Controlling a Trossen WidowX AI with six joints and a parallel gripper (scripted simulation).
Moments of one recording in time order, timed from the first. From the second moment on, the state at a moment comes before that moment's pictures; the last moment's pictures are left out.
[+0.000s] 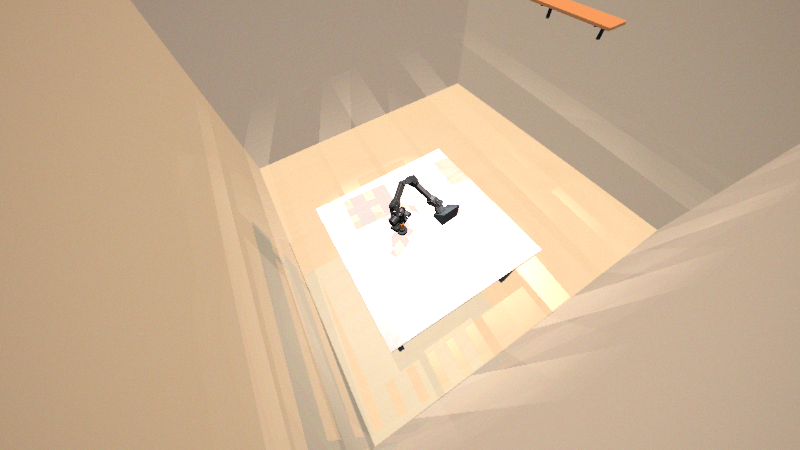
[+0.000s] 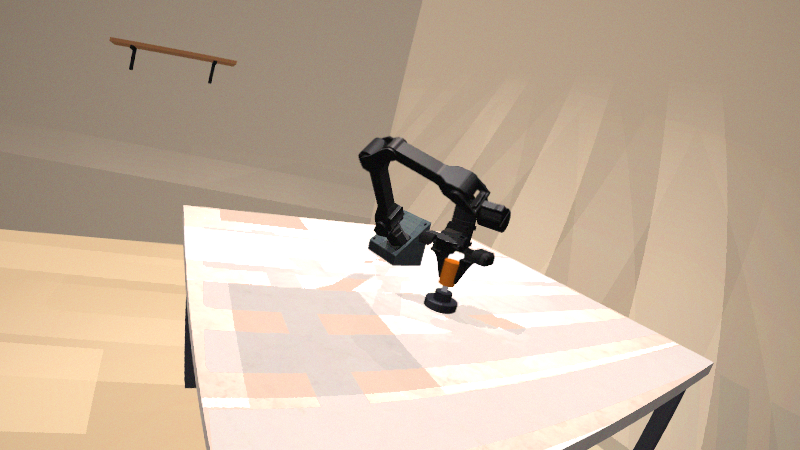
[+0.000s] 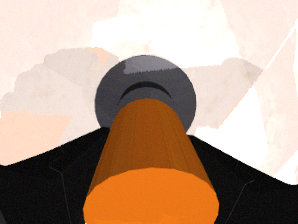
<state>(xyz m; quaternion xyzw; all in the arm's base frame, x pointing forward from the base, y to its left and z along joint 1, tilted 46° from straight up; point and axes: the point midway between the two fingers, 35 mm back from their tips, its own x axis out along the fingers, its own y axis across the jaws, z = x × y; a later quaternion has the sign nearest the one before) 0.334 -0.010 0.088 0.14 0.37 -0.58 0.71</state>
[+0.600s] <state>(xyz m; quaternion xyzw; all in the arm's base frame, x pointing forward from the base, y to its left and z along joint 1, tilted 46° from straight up) 0.333 -0.012 0.086 0.16 0.36 -0.59 0.71</state>
